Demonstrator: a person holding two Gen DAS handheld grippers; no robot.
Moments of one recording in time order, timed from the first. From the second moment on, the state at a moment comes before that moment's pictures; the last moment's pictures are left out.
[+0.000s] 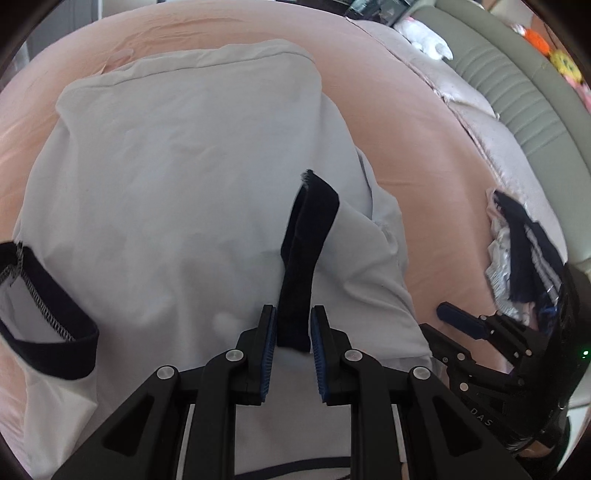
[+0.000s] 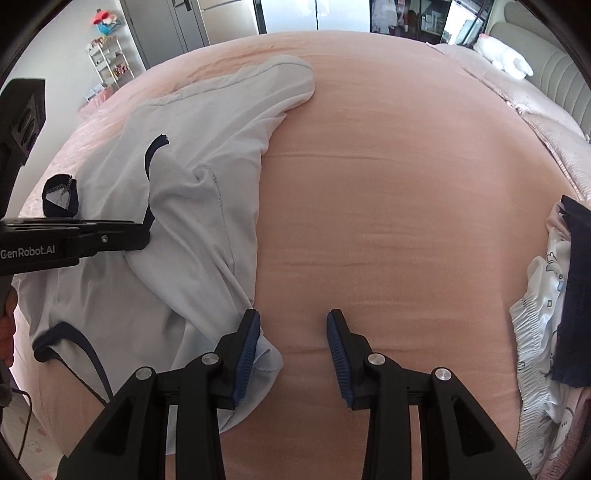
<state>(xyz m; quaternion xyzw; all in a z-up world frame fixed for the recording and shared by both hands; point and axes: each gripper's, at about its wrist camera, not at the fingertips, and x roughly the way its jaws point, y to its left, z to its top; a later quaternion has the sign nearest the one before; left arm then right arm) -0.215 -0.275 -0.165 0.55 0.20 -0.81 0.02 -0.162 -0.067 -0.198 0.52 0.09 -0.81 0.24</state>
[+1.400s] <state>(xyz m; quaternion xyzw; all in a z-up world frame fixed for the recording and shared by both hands) 0.006 -0.321 -0.140 0.45 -0.01 -0.89 0.07 -0.026 -0.053 -0.155 0.35 0.30 -0.85 0.26</state>
